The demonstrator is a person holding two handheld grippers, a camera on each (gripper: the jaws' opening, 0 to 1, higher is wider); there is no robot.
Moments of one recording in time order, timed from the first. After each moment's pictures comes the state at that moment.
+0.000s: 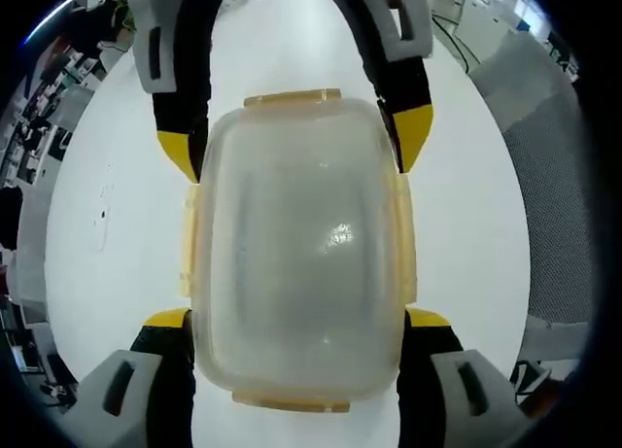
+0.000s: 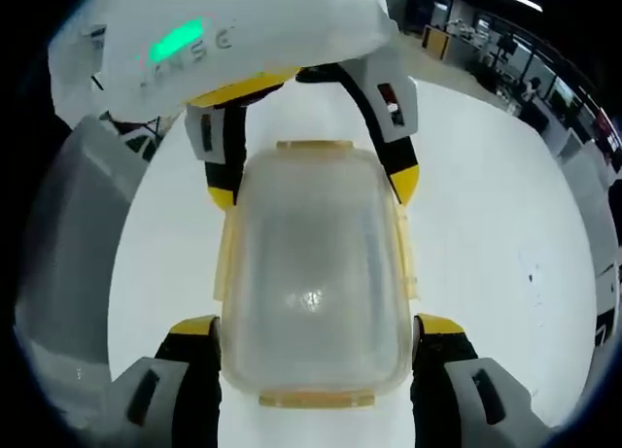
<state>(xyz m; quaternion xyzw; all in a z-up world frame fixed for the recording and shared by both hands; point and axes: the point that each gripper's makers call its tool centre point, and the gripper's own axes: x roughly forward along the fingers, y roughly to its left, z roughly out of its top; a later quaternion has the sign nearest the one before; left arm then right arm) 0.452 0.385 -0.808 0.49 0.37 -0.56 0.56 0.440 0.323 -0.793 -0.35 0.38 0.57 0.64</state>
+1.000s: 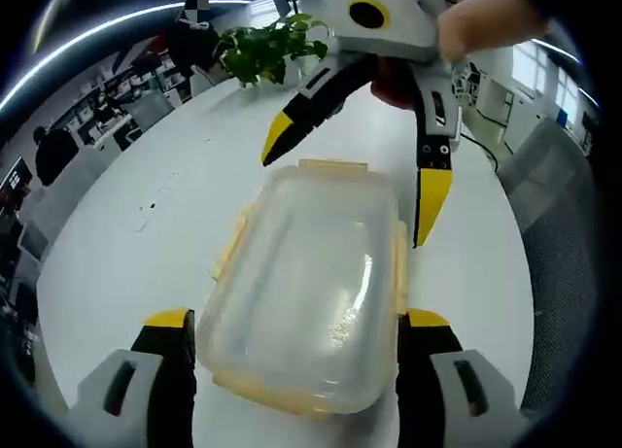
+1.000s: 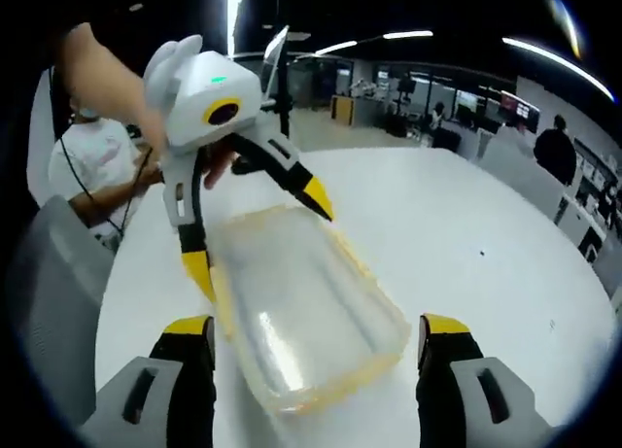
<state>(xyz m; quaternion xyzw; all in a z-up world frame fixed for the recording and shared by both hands) 0.450 0.380 -0.790 0.31 0.28 -0.53 0.74 0.442 0.319 -0.767 -0.16 0.26 0.46 0.83</state>
